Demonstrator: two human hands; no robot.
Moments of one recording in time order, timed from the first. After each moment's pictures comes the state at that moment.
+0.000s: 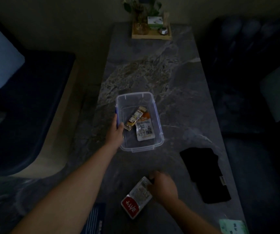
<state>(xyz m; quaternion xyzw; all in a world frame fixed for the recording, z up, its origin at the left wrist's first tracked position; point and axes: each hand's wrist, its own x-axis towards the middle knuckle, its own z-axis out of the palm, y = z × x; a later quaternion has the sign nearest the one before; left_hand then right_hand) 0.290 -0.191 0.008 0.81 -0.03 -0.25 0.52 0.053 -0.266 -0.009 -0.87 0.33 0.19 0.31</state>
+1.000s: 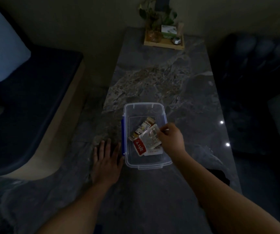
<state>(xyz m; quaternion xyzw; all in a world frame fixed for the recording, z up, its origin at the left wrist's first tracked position) 0.266 -0.120 -0.056 0.96 -0.25 -0.09 0.06 0.213 -0.355 0.053 -0.78 0.38 -0.06 0.49</state>
